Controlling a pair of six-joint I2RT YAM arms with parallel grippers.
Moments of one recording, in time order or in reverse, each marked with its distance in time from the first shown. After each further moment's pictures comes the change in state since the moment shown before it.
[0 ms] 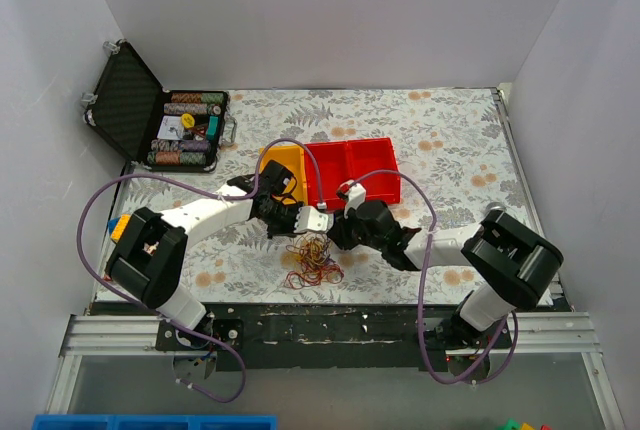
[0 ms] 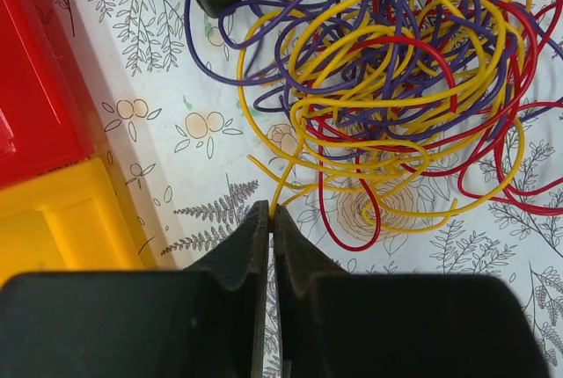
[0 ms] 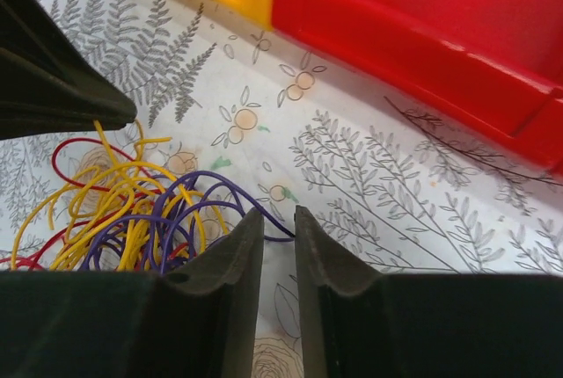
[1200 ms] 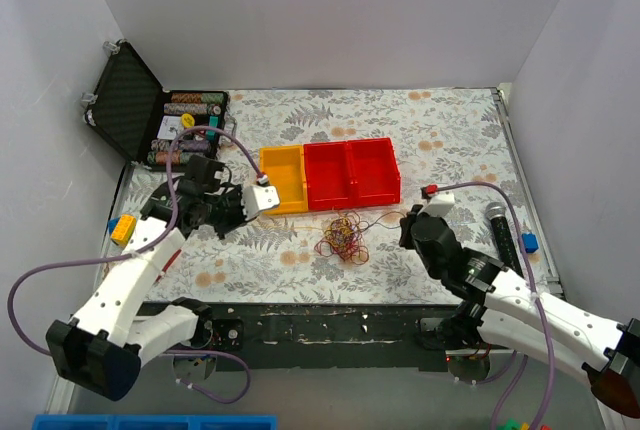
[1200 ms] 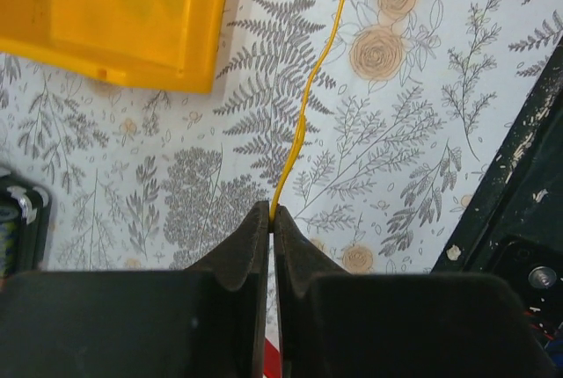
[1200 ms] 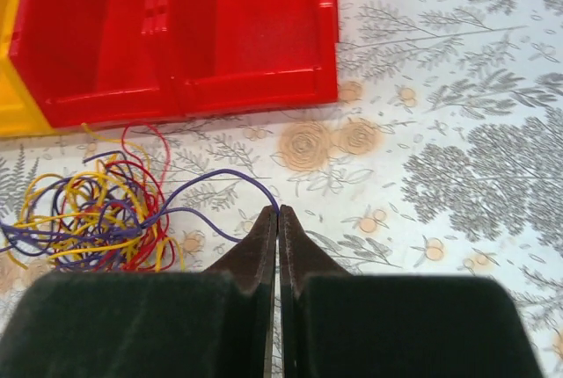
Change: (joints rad) left arm 0.224 -0.508 0.055 -0.356 -0.110 -0.235; right arm 0.000 -0.822 -0.105 -0.712 0.604 0.210
